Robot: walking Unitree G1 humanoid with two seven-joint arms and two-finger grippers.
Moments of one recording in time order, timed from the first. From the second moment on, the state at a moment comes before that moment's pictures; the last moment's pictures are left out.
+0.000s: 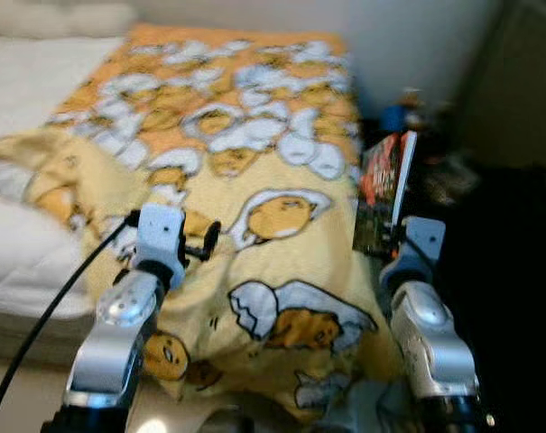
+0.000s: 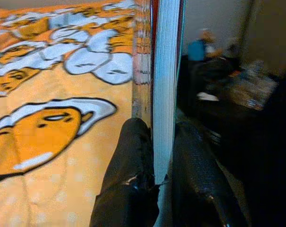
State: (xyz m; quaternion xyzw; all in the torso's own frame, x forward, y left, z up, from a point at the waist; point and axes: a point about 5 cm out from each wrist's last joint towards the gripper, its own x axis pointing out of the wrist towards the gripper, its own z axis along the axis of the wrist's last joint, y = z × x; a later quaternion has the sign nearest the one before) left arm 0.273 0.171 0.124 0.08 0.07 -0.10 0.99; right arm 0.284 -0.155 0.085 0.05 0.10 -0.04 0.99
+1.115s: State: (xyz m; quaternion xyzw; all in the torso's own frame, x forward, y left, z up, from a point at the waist) left arm 0.279 0.179 0.123 0.08 0.07 -0.08 0.99; right arm 0.285 -0.146 0.081 0.06 0.12 -0.03 0.99
